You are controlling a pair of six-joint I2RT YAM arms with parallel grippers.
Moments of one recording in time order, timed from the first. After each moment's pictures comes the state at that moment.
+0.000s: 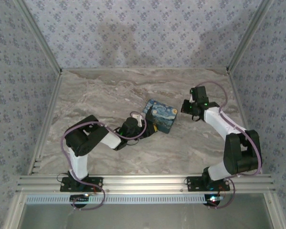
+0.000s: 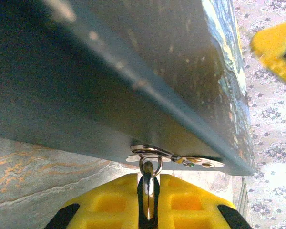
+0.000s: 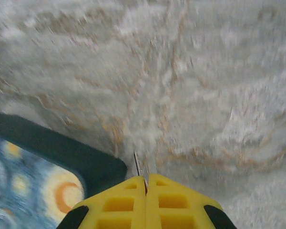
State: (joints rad) left arm -0.84 1.91 0.64 0.87 0.27 -1.07; right arm 0.23 1.47 0.89 -0.40 -0.03 0.41
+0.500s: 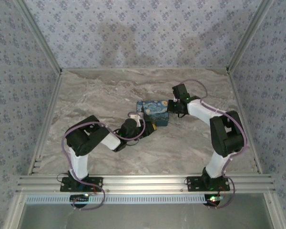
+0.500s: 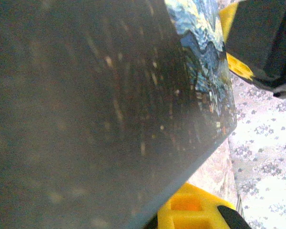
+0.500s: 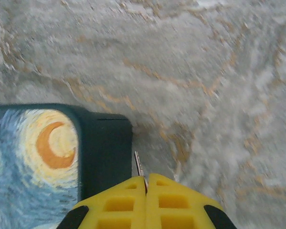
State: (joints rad) left arm -0.84 1.93 0.61 0.97 0.20 -1.11; right arm 0.36 1.75 1.13 -0.38 -0.01 0.41
